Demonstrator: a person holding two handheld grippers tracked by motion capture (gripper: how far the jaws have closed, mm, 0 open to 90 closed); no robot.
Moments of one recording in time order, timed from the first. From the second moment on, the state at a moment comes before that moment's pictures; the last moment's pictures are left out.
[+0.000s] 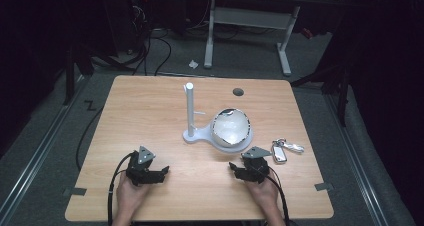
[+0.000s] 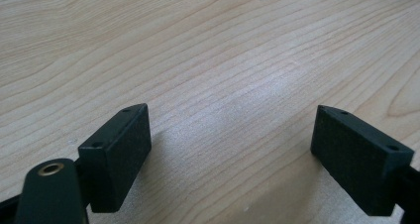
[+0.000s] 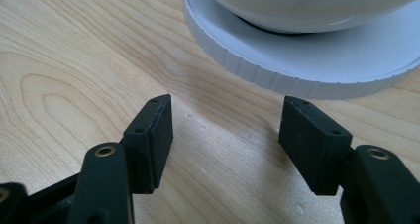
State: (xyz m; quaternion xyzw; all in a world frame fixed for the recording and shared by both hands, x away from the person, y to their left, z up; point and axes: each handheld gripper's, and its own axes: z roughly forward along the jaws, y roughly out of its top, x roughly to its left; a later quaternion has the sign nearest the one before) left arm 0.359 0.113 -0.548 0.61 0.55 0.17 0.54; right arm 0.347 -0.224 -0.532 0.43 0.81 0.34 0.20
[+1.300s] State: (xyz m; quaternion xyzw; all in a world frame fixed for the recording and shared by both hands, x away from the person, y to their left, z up) left arm 0.359 0.113 -0.548 0.61 0.55 0.17 0.54; right arm 0.345 -0.225 -0.531 0.44 0.81 0.34 0.19
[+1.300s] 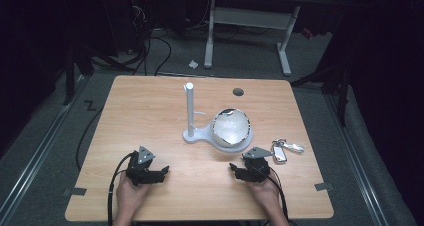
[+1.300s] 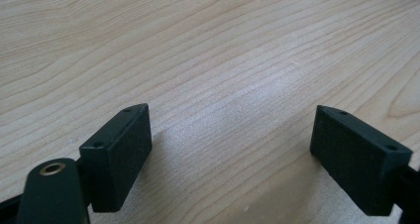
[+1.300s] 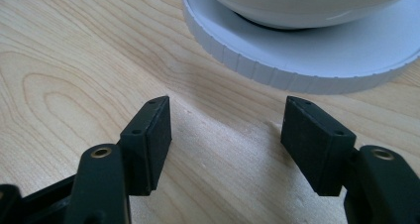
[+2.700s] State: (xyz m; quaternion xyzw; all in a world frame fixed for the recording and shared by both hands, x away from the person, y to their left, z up) left arm 0.359 0.113 -0.548 0.61 0.55 0.17 0.54; right arm 0.331 -0.276 -0.503 0.50 0.76 0.35 0.23
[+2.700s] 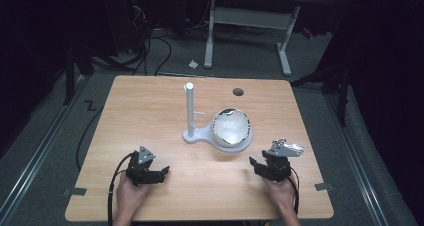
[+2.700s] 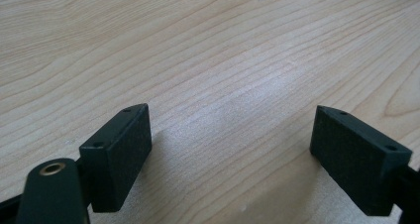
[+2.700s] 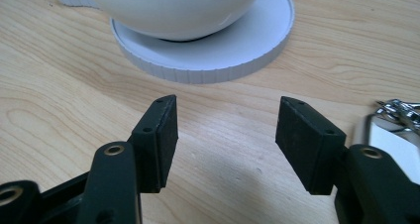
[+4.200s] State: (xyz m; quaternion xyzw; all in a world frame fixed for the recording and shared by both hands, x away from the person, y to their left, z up) left arm 0.358 0.113 -0.548 0.62 0.55 0.17 0.54; right arm 0.365 -0.339 -0.507 0.59 0.71 0.29 0.23
